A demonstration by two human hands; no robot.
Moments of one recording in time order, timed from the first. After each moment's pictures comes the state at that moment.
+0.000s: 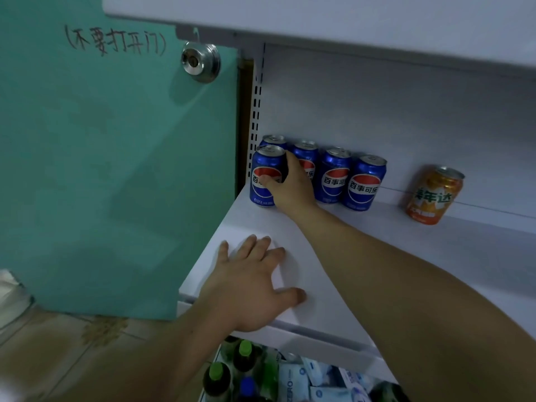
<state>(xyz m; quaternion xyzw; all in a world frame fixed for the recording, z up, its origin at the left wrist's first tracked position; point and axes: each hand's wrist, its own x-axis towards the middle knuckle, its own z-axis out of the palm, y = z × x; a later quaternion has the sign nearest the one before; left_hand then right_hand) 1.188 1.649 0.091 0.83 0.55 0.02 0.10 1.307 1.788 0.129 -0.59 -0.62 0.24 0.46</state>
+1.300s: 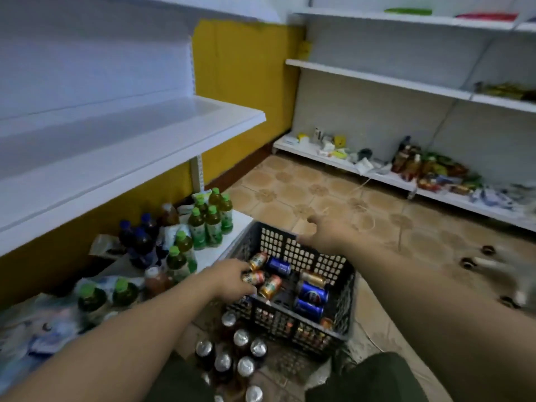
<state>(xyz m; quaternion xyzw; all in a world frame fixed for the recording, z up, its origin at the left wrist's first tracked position) 1.579 1.276 -0.010 0.95 0.03 -0.24 0.18 1.664 1.071 0.063 -0.97 -0.11 0.16 0.12</state>
